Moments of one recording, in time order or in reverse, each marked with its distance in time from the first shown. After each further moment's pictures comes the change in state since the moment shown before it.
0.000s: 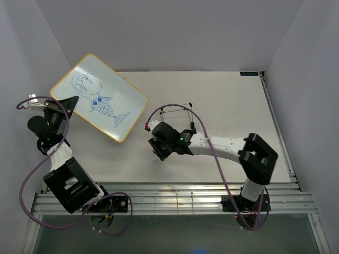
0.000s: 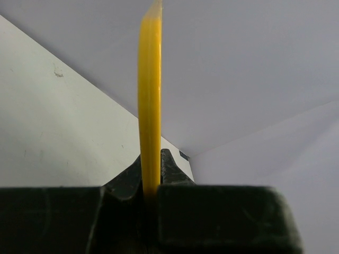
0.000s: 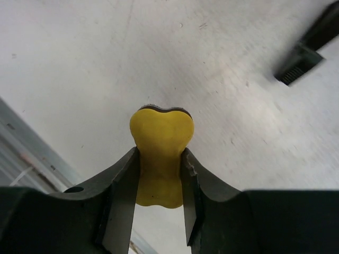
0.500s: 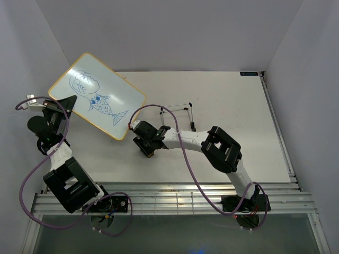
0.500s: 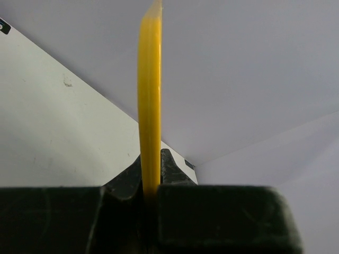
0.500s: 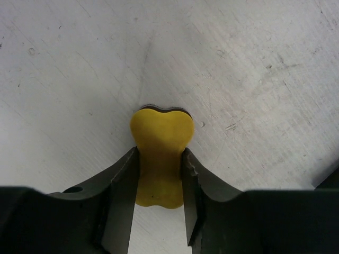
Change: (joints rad) left arm 0.000 0.002 0.000 0.003 -0.036 0.013; right arm 0.000 0.353 0.332 -0.031 0.001 -0.033
